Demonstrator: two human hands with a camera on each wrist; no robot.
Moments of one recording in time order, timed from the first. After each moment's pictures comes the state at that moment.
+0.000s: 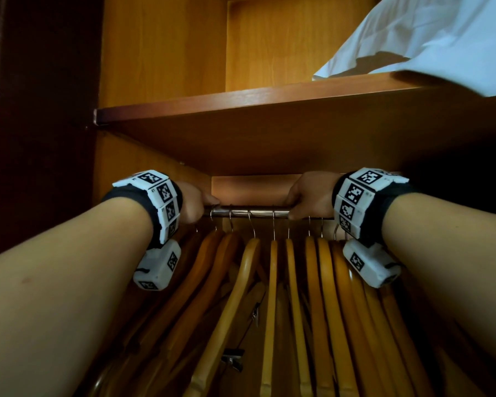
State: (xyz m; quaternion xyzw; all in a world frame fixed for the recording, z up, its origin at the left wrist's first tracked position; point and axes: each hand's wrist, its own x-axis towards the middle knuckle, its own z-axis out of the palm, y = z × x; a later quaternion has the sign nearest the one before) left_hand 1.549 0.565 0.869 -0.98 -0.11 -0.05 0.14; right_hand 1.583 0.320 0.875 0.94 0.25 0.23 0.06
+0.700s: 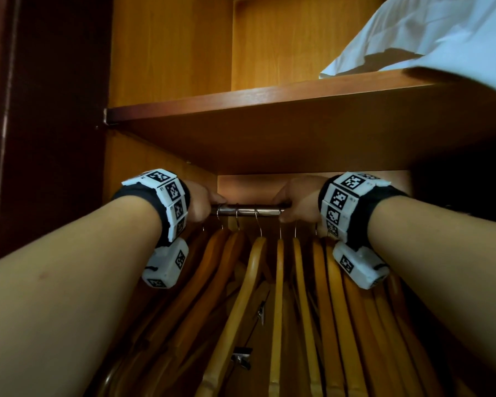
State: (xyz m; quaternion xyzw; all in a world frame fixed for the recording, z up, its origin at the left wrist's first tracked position) left_hand 1.541 0.563 0.870 -0.99 -0.09 -0.07 0.11; right_hand 1.588 0.350 0.869 0.93 0.27 0.22 0.09
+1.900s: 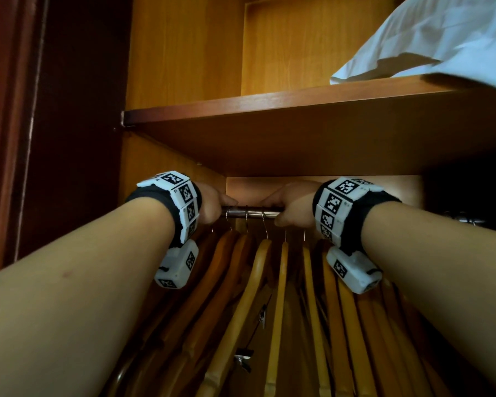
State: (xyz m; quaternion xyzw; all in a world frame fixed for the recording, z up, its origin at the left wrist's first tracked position) left_hand 1.538 0.559 0.869 -0.99 -0.10 -0.04 0.12; right_hand 1.583 0.378 0.866 0.93 0.30 0.20 0.06
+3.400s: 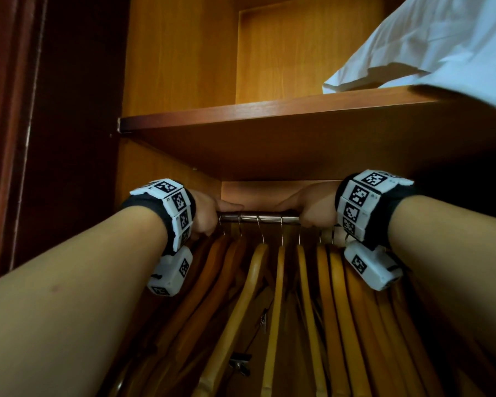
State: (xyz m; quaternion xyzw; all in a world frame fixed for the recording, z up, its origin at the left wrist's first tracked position) left_hand 1.527 0.561 0.864 -1.00 -0.05 -0.05 0.06; right_hand 1.566 0.343 0.876 0.96 0.24 0.13 0.07
